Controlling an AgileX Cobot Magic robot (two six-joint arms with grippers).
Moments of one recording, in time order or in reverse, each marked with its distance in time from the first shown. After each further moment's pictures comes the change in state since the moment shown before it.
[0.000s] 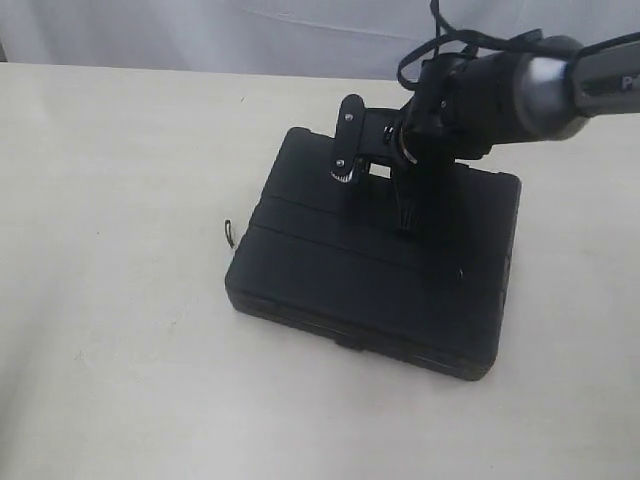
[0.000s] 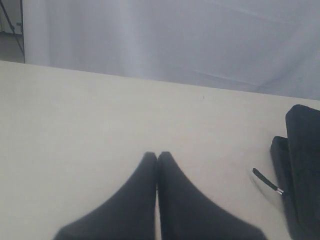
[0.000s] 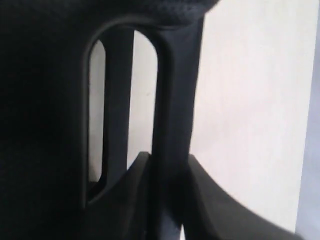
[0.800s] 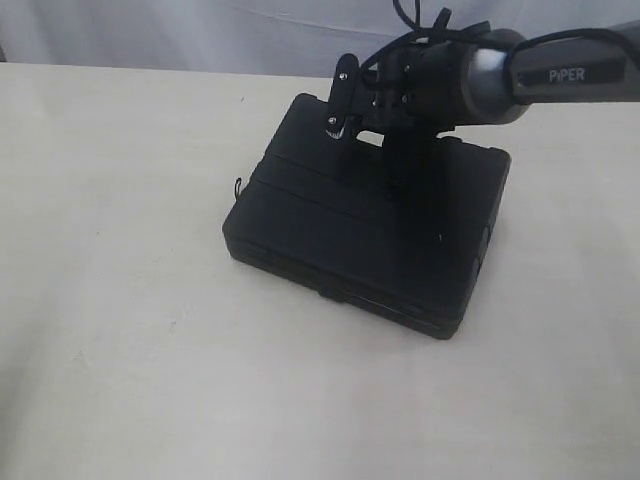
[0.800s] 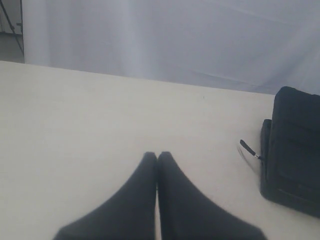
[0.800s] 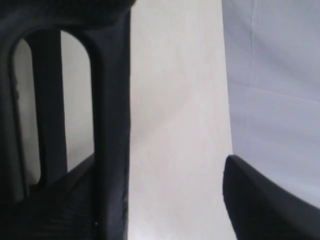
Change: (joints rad) left arm 0.000 0.000 0.000 0.000 0.000 0.000; right arm 0.002 0.121 -0.191 -0.292 0.148 0.316
